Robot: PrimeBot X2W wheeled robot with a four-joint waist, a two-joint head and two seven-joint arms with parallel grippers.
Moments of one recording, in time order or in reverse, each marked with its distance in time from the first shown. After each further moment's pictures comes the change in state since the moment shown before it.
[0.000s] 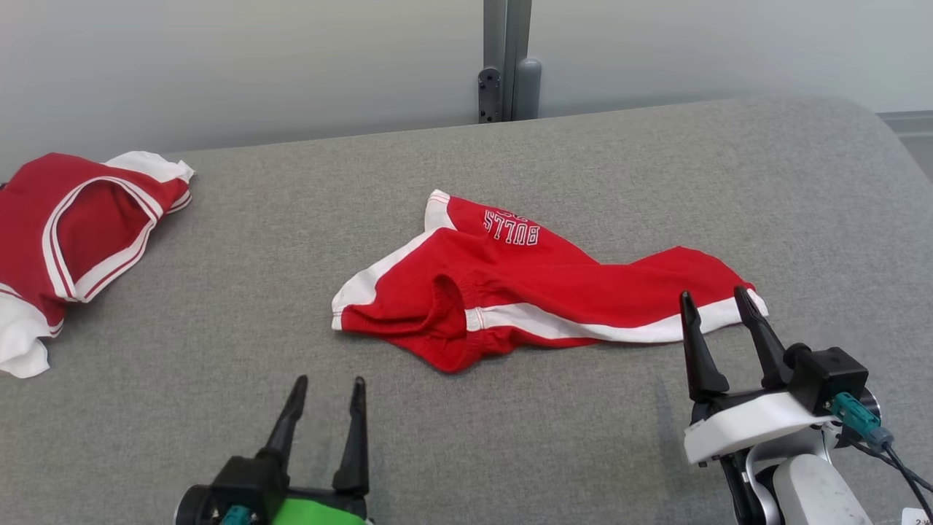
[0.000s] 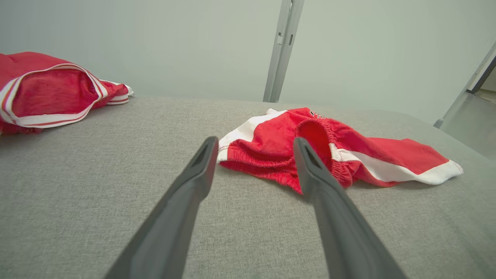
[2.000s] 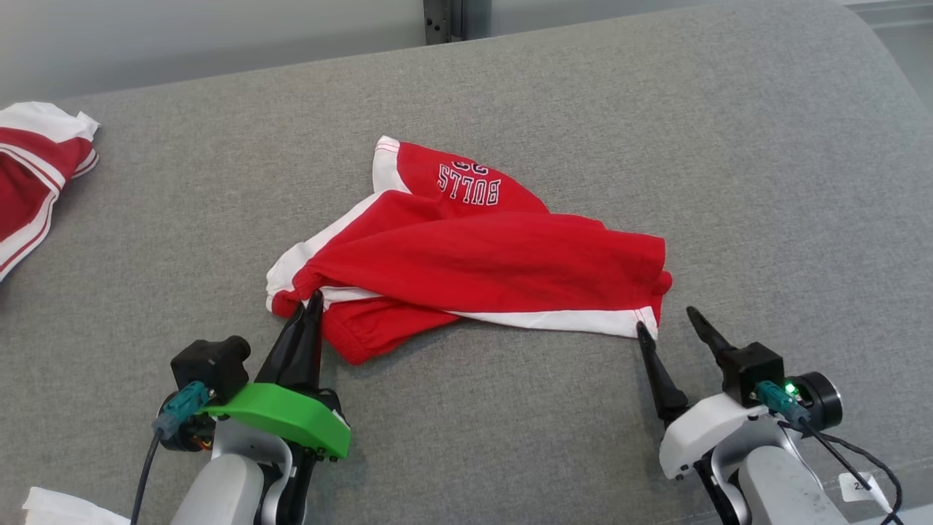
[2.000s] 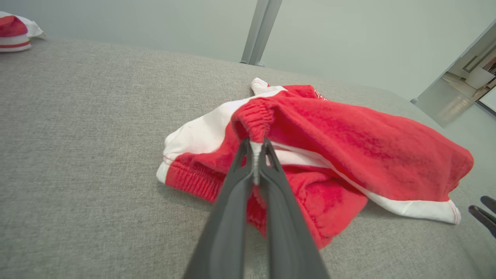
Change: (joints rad) left arm -0.301 0.115 -0.097 0.168 -0.295 0.004 0.104; right arm -0.107 -0.035 0.086 0.256 -0.161 0.000 0.000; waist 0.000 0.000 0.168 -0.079
